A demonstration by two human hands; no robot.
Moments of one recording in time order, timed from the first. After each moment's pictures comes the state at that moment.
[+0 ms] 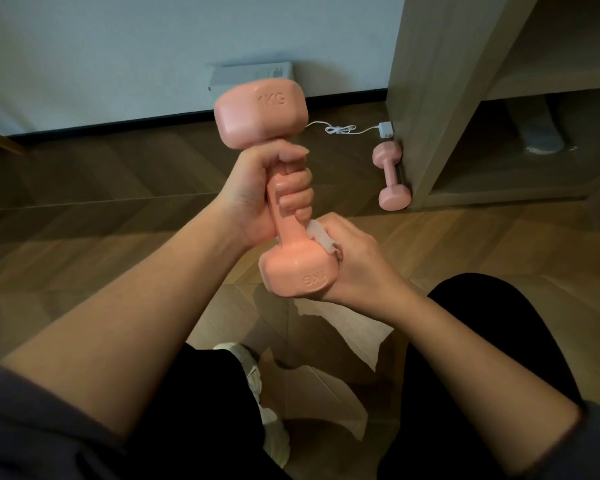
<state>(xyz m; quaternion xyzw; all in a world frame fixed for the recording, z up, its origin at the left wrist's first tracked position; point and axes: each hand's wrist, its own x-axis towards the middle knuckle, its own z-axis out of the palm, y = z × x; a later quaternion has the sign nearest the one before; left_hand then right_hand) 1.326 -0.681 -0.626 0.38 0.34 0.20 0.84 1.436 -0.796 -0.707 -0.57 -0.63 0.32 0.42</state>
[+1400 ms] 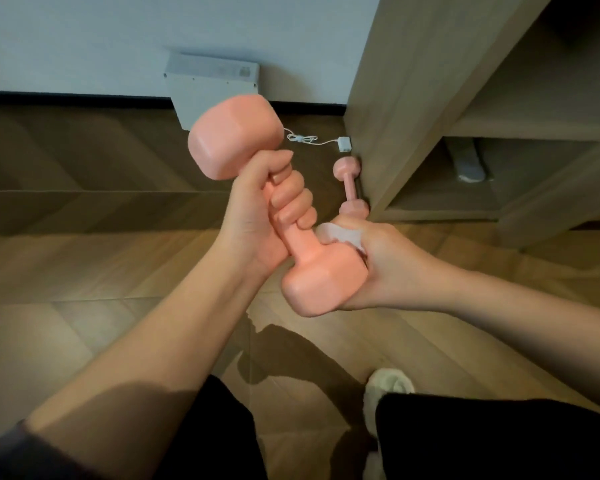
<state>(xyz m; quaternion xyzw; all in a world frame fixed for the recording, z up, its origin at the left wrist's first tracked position) 1.324 -0.681 -0.632 0.22 0.26 0.34 0.88 1.459 -0.781 -0.635 -0.59 -0.71 0.32 0.22</state>
